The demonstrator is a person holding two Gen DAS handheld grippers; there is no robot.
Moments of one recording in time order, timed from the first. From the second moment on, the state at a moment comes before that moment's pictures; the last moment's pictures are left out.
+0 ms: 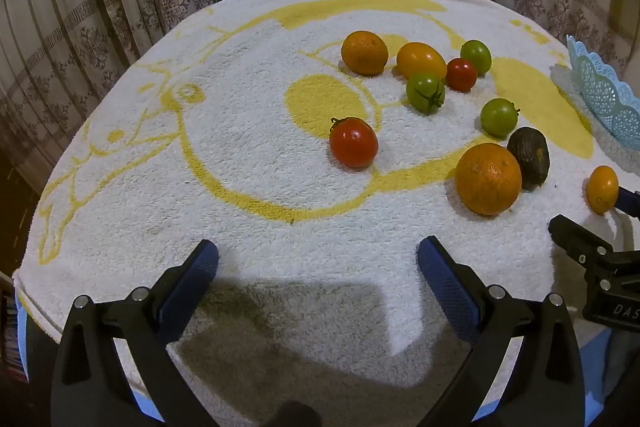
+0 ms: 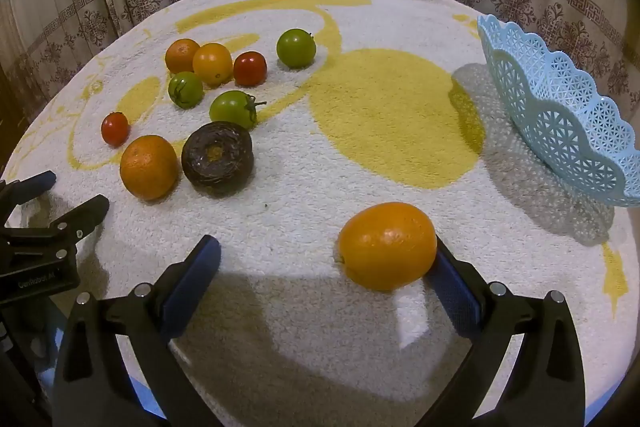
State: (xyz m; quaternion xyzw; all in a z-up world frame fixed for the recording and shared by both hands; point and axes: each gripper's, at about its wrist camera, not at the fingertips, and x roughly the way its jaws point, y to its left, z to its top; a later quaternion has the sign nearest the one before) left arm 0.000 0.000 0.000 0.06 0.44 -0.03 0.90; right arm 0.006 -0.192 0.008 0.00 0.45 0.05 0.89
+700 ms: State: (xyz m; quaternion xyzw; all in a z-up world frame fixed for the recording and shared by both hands) left arm 0.000 0.000 -0.006 0.06 0.44 -0.03 0.89; right arm 0.006 -0.194 0.007 0.00 0.45 0.05 0.89
